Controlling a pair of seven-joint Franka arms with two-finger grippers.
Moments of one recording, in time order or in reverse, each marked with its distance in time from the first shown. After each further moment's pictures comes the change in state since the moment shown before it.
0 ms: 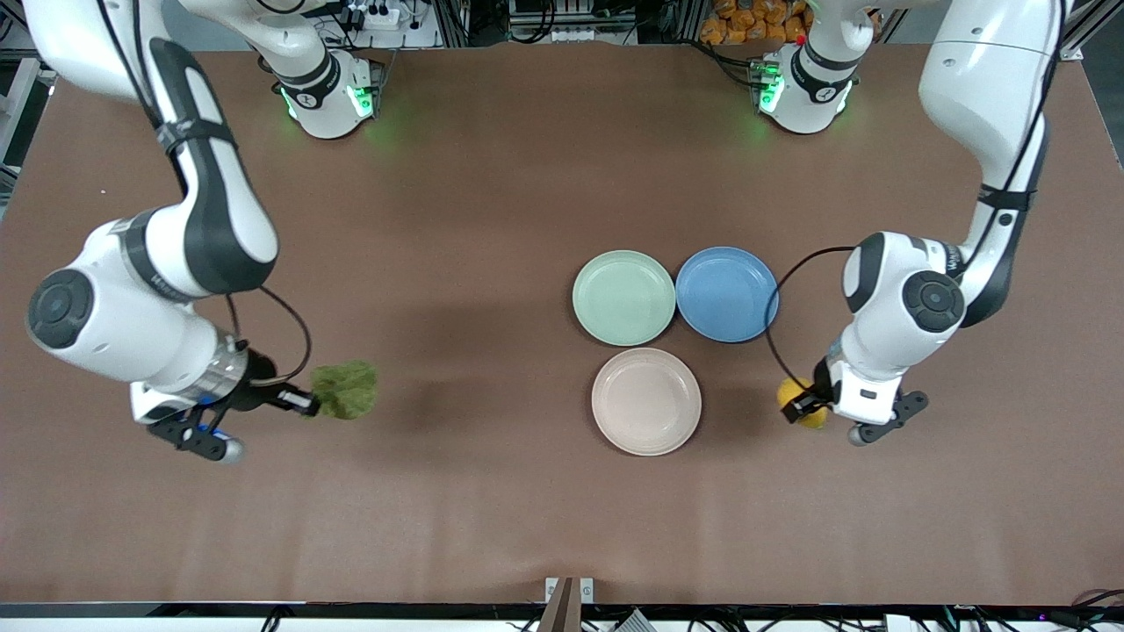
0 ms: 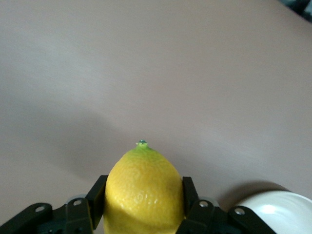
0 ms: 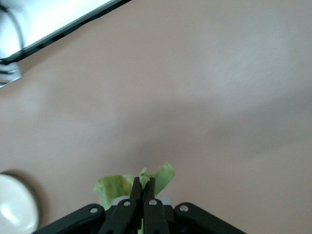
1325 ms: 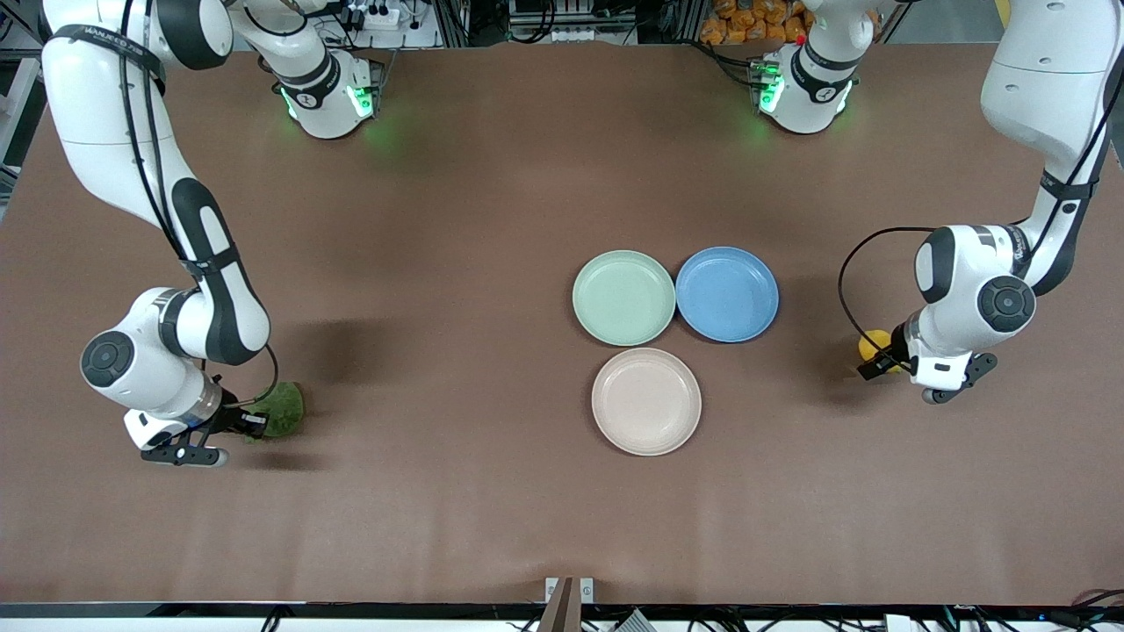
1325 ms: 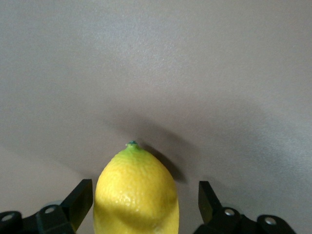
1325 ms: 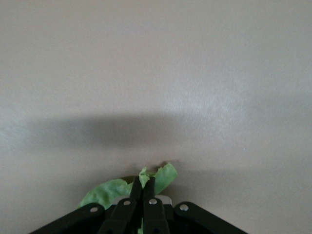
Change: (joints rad) left arm 0.237 -0.028 0.081 -0.265 0.149 -0.011 0.123; right arm -0.080 0.243 -0.233 -0.215 -0.009 0.492 -0.621
